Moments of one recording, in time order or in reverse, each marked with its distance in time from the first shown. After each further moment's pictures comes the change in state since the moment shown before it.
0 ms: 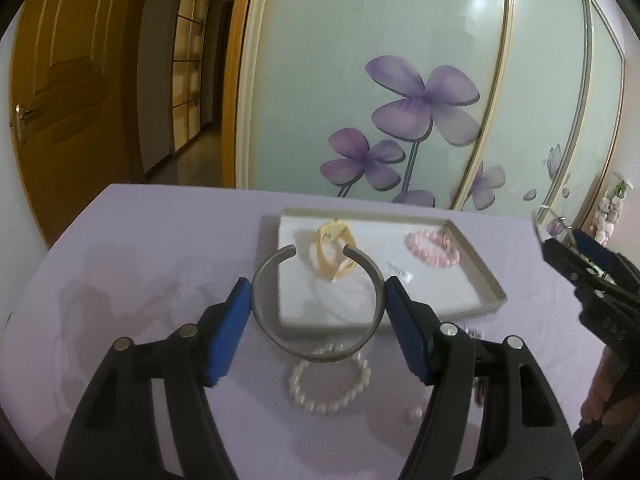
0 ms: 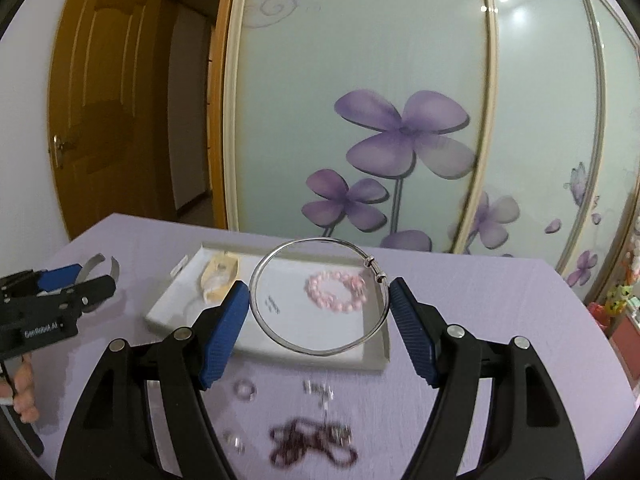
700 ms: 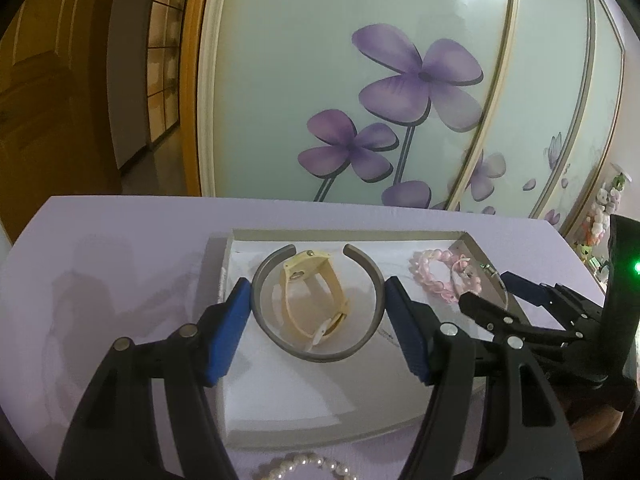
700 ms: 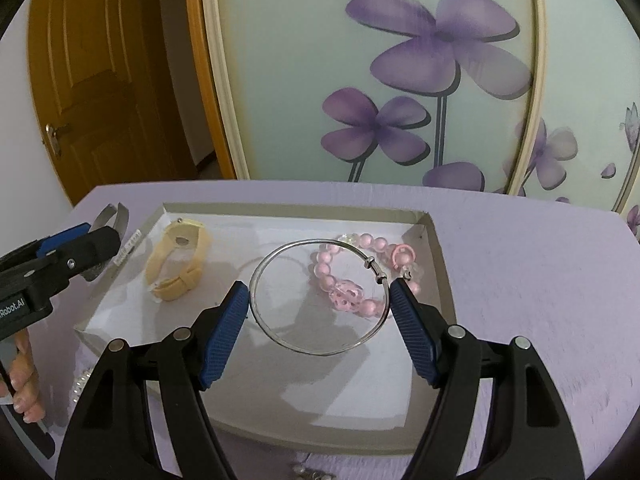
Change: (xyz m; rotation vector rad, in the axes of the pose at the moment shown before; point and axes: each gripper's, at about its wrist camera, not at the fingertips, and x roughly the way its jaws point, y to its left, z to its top) left arm 0.119 -0.016 0.036 0.025 0.067 -0.056; right arm 0.142 -0.017 -0.020 0.065 0.260 0.129
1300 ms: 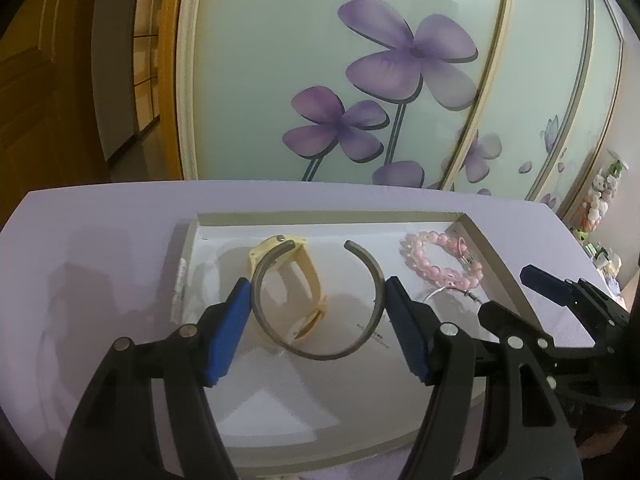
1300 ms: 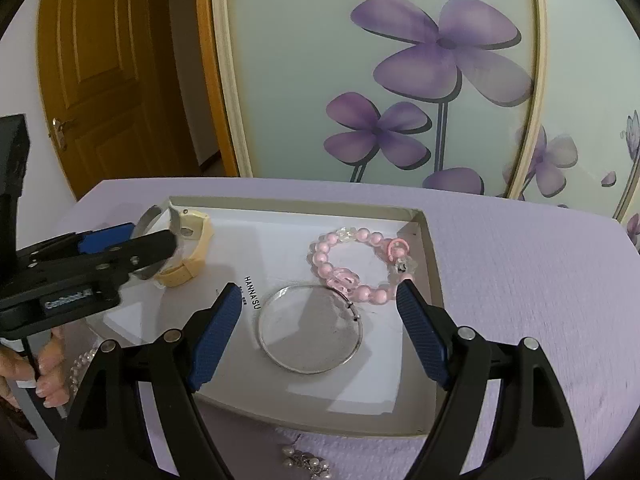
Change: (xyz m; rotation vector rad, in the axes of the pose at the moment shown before) left arm 0.033 -0.016 -0.004 0.022 0.064 -0.027; right arm -0.019 -0.001 -0.008 -0.031 -0.037 0.001
